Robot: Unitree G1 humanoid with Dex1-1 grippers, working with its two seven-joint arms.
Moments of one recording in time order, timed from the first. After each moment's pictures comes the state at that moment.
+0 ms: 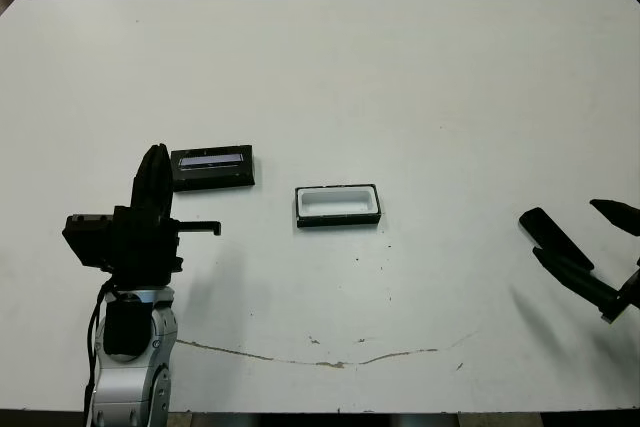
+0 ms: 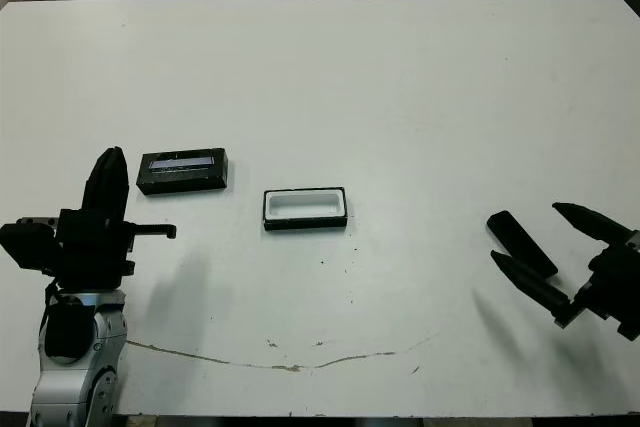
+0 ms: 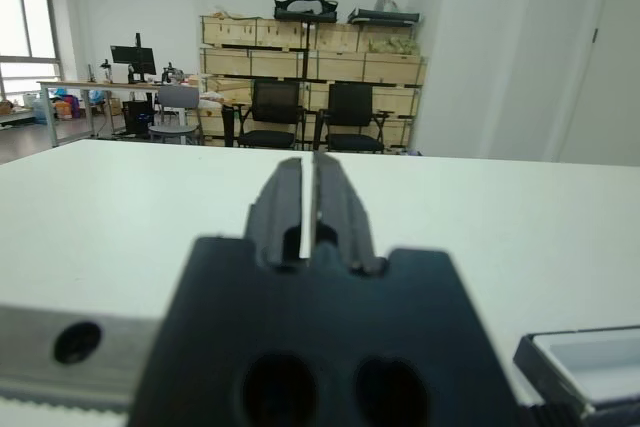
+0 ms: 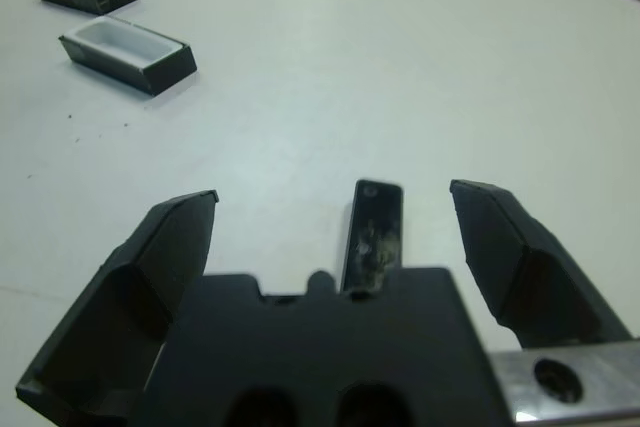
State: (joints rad) left arm 0.17 0.08 0.05 -0.33 -0.09 -0.20 -0.03; right arm 0.31 -0.75 -0.46 -0.13 0.51 0.19 0.92
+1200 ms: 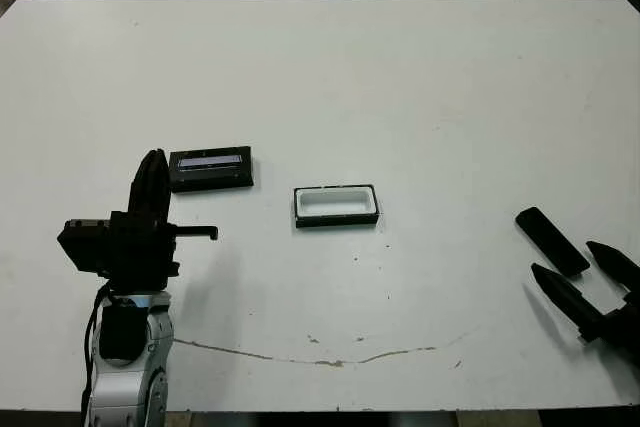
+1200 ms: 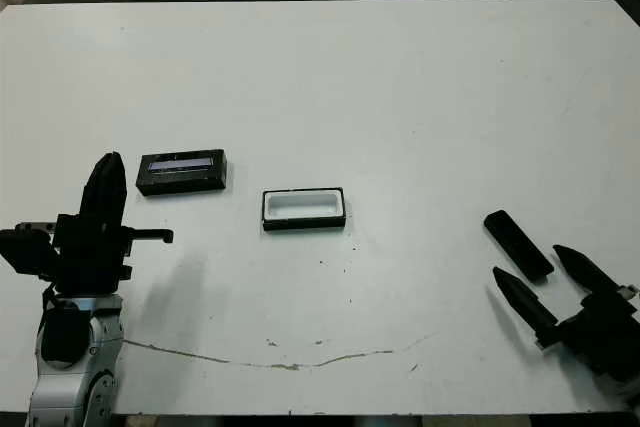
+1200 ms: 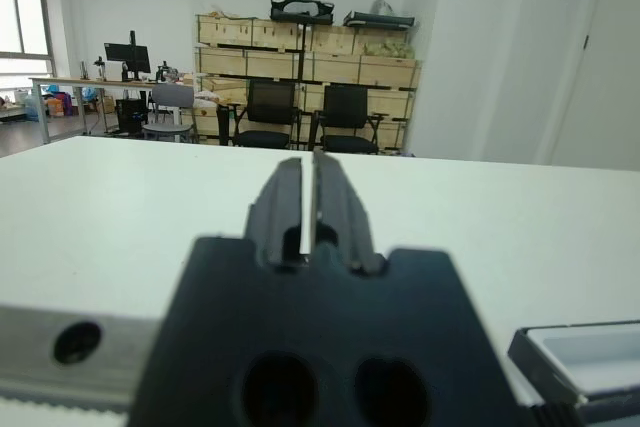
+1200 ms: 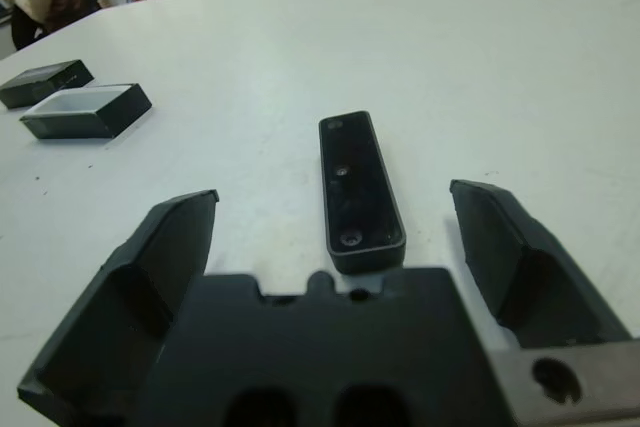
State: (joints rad) left arm 0.19 0.08 0.05 -0.31 -0.10 -0.22 -0.04; right arm 0.32 -0.54 -0.43 0.05 0.59 0.10 0.85
